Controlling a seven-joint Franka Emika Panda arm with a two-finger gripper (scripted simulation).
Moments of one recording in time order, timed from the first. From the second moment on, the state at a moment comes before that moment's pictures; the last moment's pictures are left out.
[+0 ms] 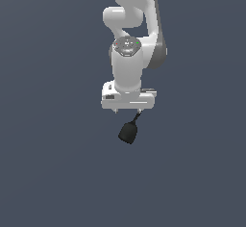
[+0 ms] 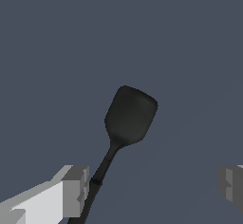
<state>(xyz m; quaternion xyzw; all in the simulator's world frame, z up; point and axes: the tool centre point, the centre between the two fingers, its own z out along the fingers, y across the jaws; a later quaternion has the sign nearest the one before) -0.004 0.021 0.171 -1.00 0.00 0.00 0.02</state>
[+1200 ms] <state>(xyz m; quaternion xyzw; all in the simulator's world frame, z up) -0.063 0.064 0.083 -0.99 0.17 0.00 0.00</state>
